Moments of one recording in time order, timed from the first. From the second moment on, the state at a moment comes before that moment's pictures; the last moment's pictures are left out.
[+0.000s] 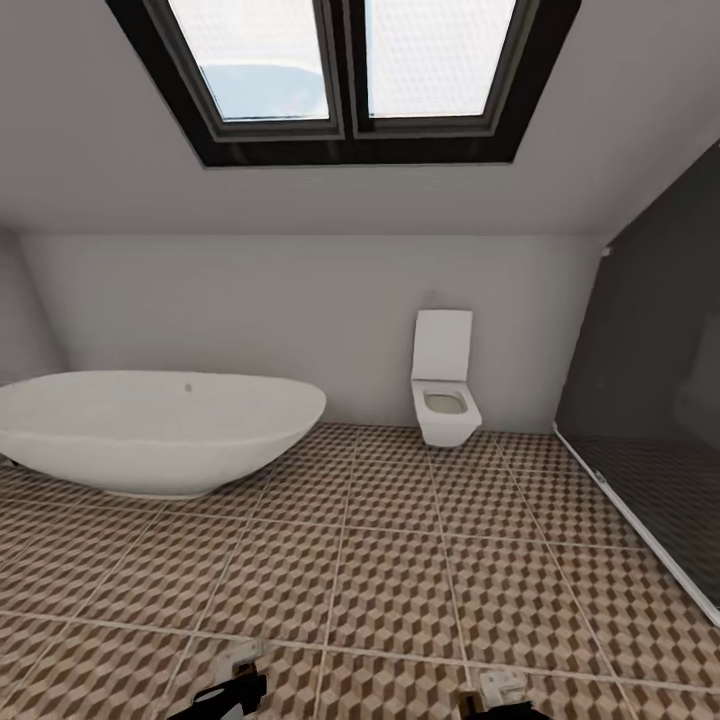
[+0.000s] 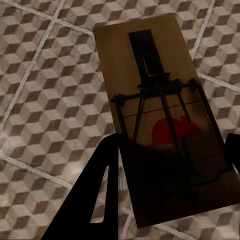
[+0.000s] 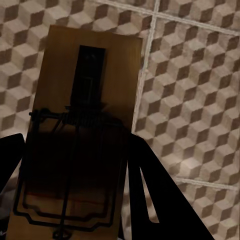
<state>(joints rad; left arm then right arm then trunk) -0.56 -0.07 -0.57 0.00 0.81 -0.09 0.23 -0.56 0.03 0.03 0.03 0.10 0.13 -0.06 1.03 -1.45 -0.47</state>
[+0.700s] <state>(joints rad) -0.56 -0.07 -0.57 0.00 0.81 -0.09 0.23 -0.56 0.03 0.03 0.03 0.09 0.13 -0.06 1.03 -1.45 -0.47</state>
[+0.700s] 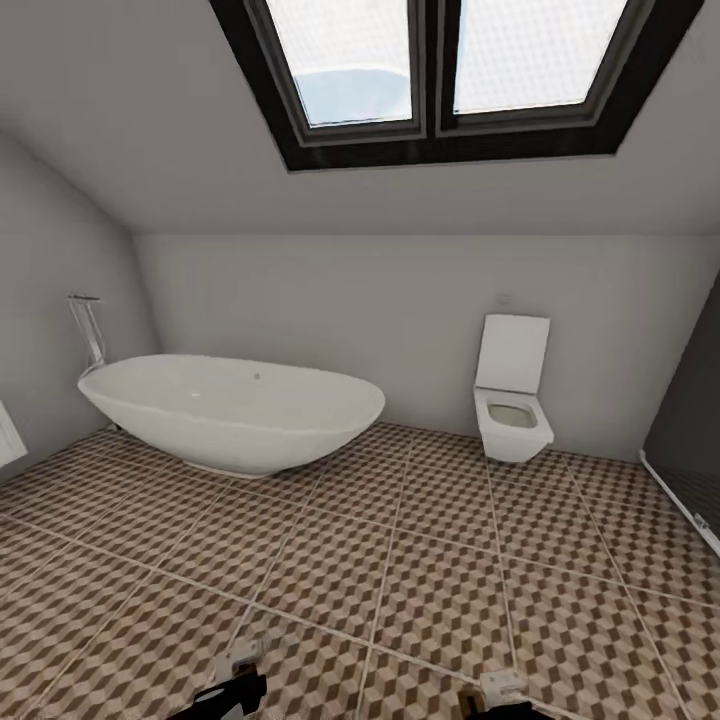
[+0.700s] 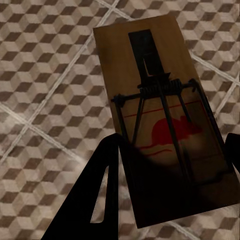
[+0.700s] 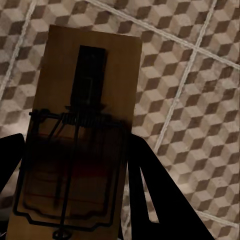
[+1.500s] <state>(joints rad) -0.56 -0.07 -0.57 0.00 0.81 -0.09 0.23 -0.56 0.03 0.02 0.03 0.09 0.11 -0.06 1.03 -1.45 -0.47</state>
